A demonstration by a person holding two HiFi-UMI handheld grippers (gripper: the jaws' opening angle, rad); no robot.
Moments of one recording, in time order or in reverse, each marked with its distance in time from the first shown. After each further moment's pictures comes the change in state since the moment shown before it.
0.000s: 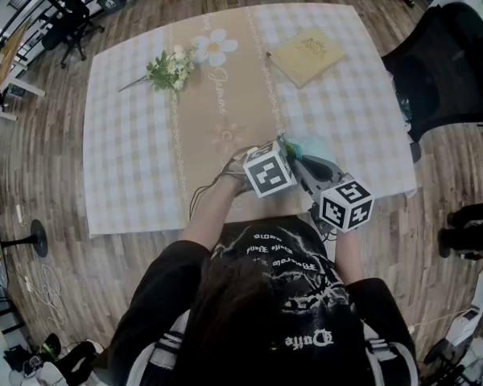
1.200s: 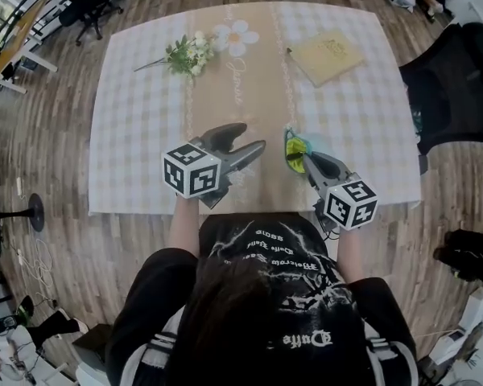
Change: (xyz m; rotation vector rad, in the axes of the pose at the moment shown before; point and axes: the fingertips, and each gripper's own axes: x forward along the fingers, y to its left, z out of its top) left arm -0.157 0.052 -0.049 -0.620 -0.691 0.207; right arm 0.009 0.003 -0.006 -0.015 0.013 0.003
